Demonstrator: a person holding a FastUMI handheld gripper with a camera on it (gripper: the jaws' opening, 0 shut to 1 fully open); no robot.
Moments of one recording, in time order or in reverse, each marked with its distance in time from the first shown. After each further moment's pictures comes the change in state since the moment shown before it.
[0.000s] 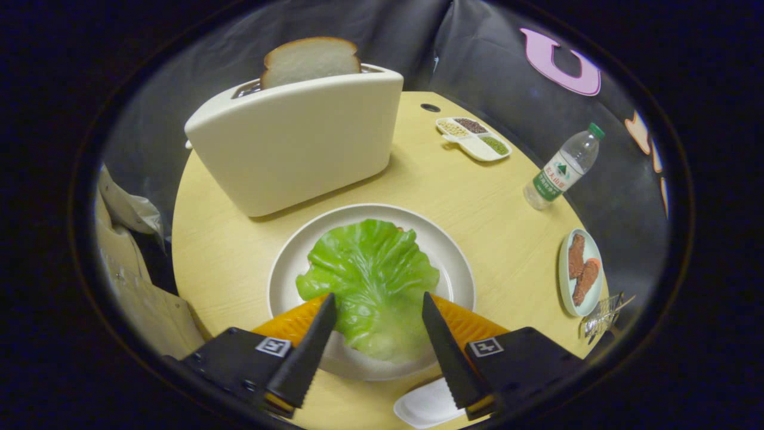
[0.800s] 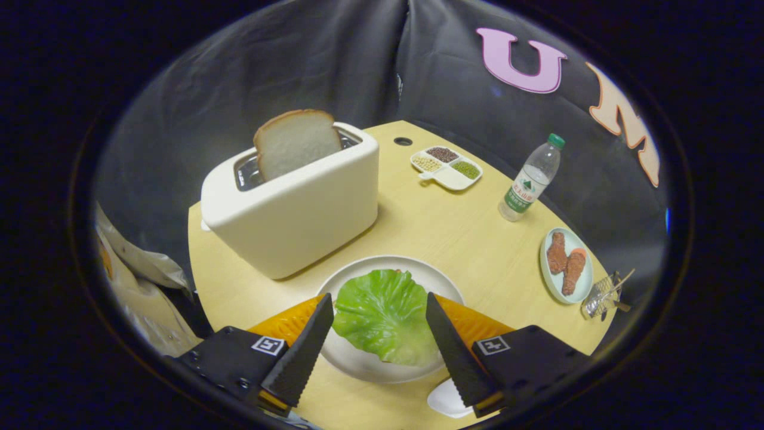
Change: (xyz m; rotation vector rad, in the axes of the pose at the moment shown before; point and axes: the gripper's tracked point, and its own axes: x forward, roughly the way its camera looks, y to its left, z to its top) arm -0.051 0.008 0.061 0.201 -0.114 -0.066
